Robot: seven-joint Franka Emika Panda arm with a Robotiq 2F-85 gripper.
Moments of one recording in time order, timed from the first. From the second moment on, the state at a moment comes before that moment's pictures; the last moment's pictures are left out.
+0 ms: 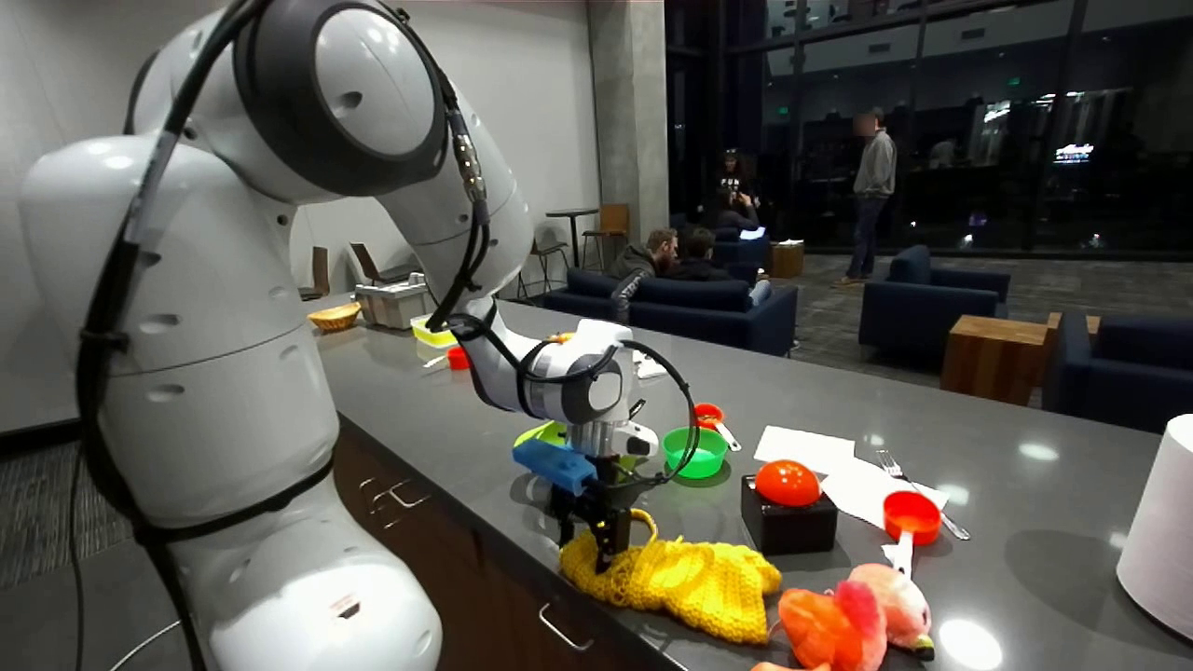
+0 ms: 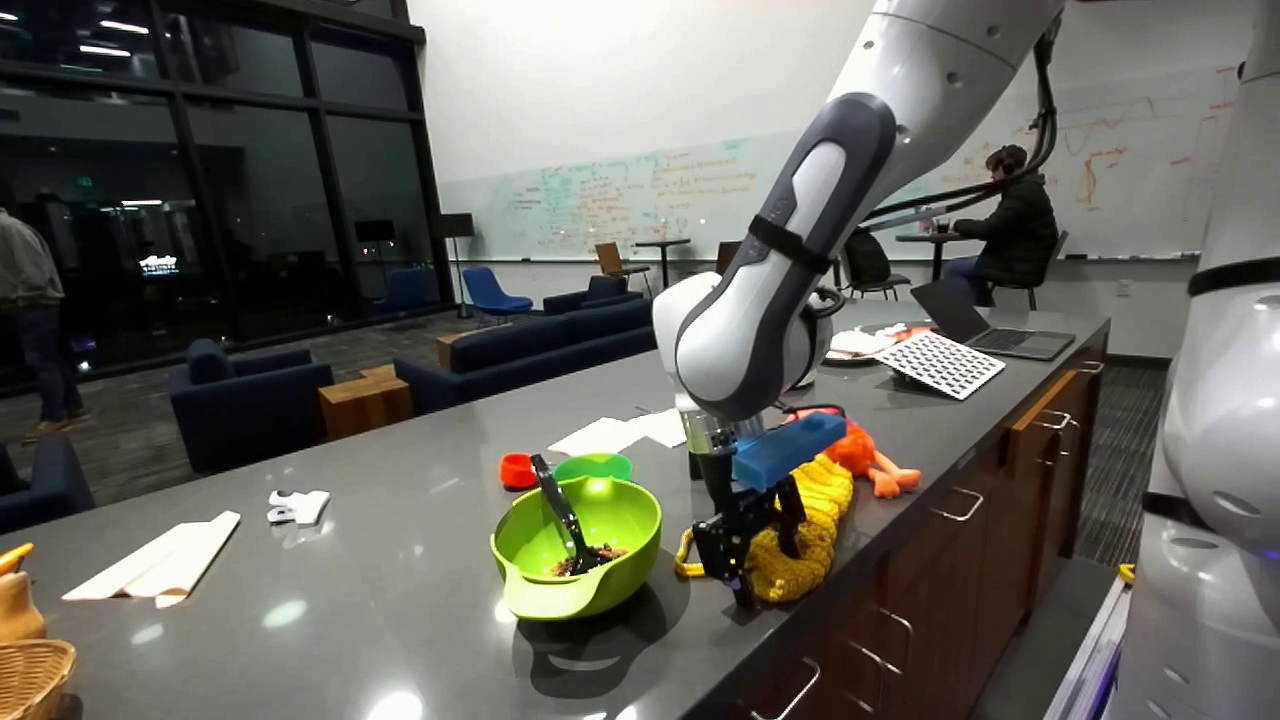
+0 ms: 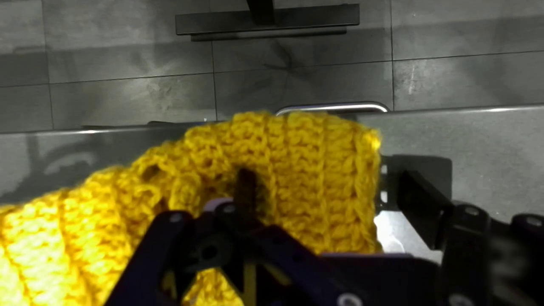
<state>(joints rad) 0.09 -0.04 0.13 -2.65 0.01 2.33 0.27</state>
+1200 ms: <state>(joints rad) 0.10 -0.12 0.12 -2.54 0.05 2.28 0.13</state>
